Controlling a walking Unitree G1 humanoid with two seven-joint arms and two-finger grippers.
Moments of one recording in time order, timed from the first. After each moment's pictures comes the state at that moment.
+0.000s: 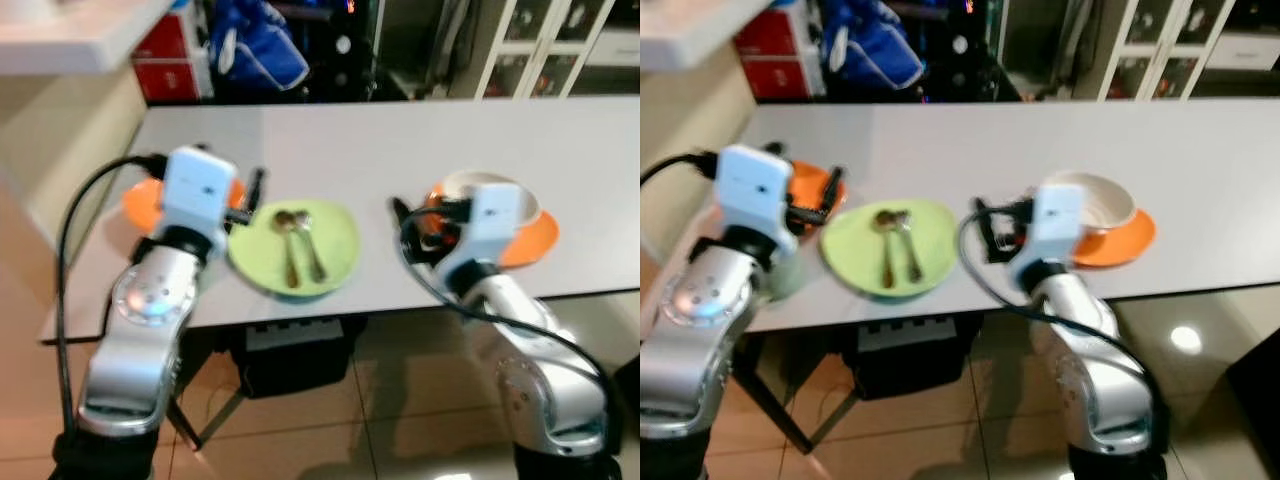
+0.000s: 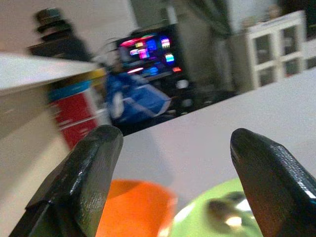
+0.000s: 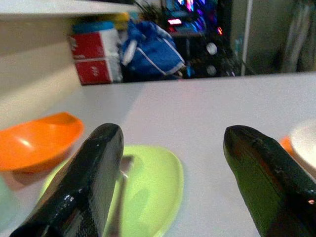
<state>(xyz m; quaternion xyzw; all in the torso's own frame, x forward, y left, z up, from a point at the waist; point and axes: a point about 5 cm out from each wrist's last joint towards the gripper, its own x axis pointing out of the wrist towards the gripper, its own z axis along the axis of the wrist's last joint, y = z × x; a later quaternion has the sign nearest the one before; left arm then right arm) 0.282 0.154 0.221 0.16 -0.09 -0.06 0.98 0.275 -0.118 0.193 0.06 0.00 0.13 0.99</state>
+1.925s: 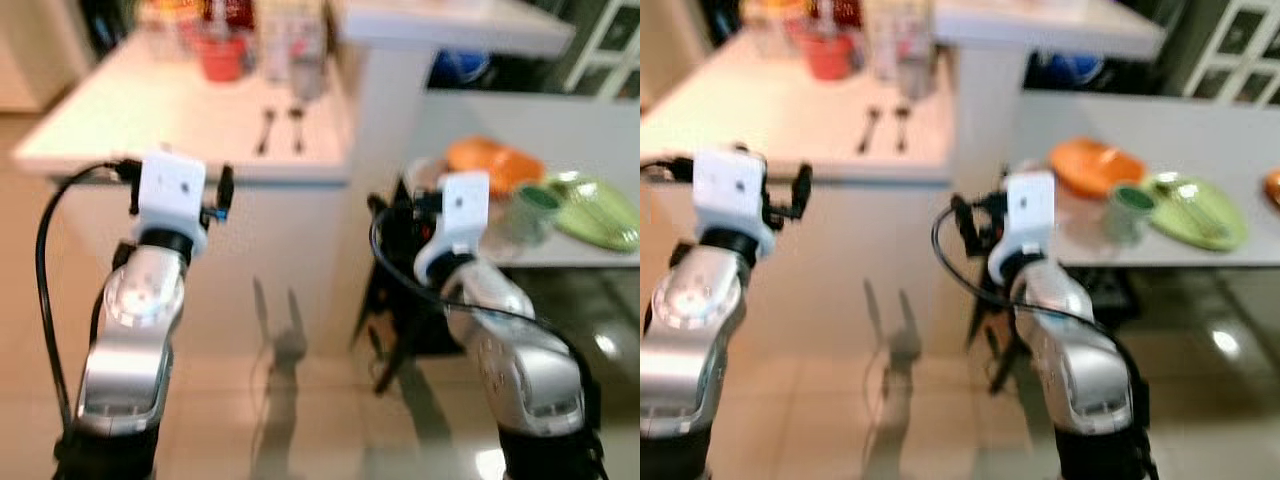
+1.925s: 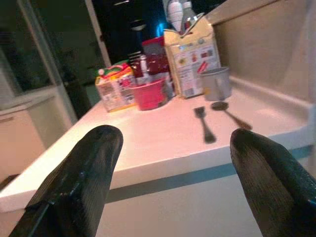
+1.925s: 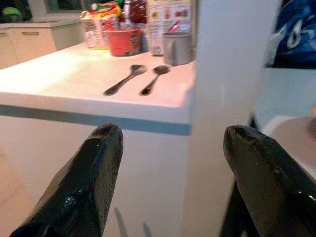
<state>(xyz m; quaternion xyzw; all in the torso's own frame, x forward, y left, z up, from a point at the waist) 0.284 0.167 0.218 0.16 -0.09 0.00 0.98 0.285 -0.107 0.188 0.04 0.01 0.15 0.99</state>
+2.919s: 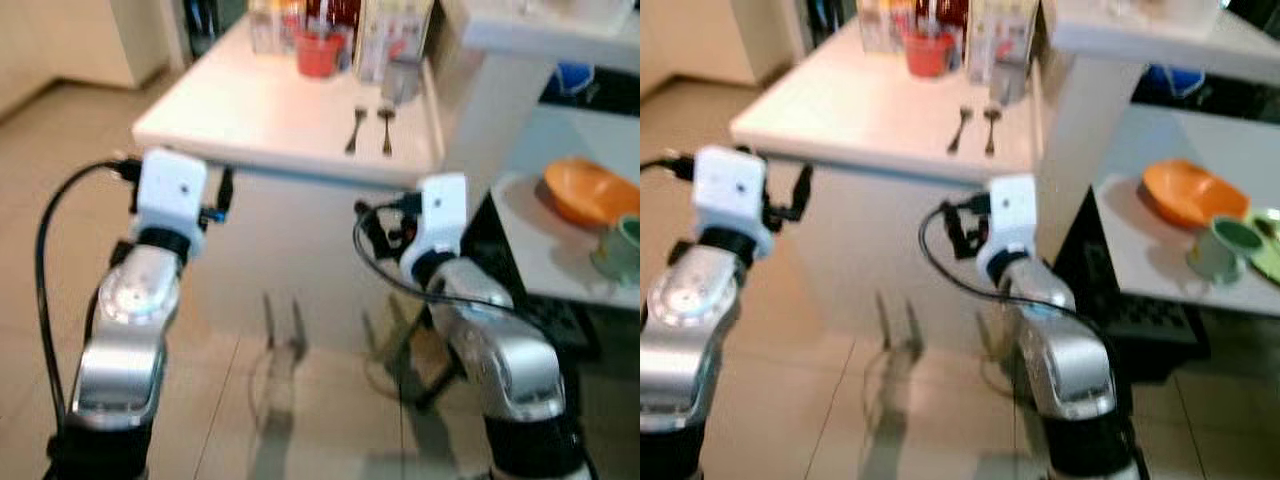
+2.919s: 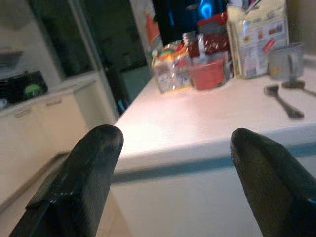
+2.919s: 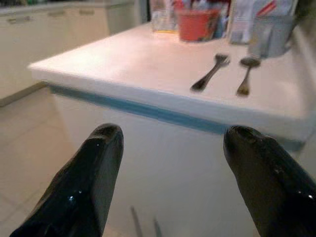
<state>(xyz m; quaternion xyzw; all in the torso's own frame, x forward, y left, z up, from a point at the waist) 0.286 0.171 0.216 0.17 -0.09 -0.02 0.98 0.295 -0.096 0.182 0.03 0.03 0.16 0.99</state>
